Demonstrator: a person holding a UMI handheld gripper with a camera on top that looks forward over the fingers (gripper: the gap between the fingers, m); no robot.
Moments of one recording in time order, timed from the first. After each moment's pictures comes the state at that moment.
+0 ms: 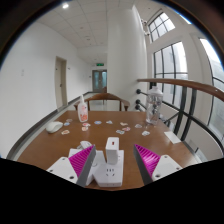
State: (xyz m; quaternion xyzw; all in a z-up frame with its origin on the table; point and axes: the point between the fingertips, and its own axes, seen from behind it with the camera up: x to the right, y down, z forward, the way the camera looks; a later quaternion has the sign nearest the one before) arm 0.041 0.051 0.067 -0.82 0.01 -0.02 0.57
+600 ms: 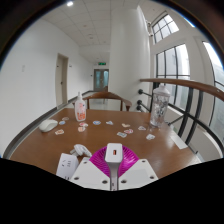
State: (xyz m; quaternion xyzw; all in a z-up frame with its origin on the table) arm 0.043 0.107 0.045 -0.82 -0.01 -0.03 0.57
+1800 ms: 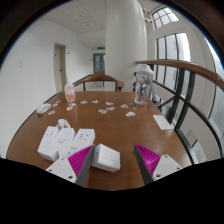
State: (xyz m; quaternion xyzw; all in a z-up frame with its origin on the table) arm 0.125 0.032 0.010 -0.87 0.00 -0.01 0.49
